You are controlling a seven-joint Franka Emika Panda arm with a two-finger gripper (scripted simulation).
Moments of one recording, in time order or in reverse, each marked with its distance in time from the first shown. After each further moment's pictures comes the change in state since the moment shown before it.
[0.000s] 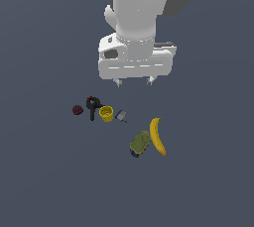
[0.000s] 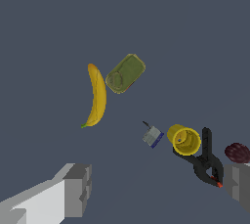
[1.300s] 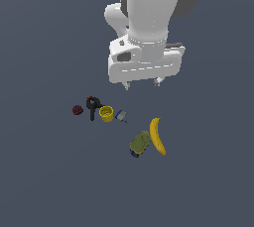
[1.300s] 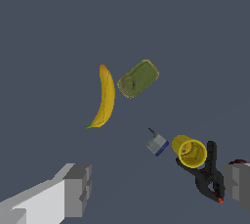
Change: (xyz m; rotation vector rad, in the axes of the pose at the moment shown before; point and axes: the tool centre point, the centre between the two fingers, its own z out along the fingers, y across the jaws) arm 0.007 -0.024 0.004 -0.012 0.021 -0.102
